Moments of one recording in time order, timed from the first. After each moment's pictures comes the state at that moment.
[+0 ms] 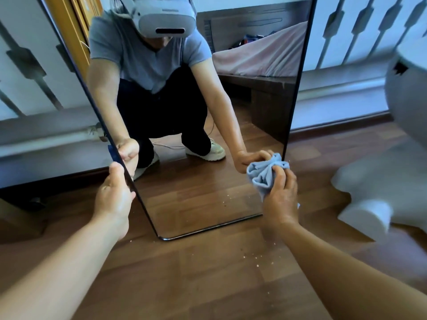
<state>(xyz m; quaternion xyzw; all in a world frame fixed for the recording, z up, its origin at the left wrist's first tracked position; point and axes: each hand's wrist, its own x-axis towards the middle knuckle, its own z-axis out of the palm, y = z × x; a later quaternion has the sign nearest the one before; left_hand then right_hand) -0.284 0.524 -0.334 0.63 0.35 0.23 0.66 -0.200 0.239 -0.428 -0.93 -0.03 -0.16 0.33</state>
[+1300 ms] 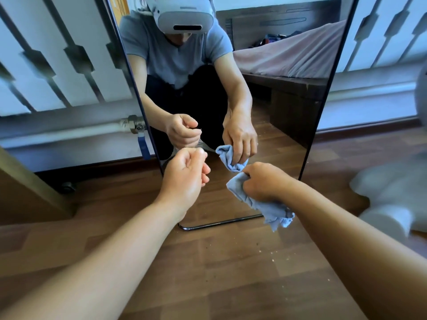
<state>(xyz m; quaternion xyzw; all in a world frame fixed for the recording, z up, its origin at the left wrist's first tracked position) -0.296 0.461 -0.290 0.76 0.16 0.17 0.61 -0.229 0.315 -0.278 -0.95 -0.20 0.22 0.11</state>
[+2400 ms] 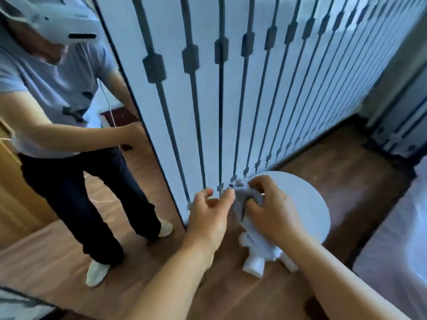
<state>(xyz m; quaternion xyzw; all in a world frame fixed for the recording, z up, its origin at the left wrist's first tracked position) -0.174 0.206 0.188 0.70 0.11 -0.10 0.70 -0.171 0.071 0.174 -0.92 0.07 -0.09 0.39</state>
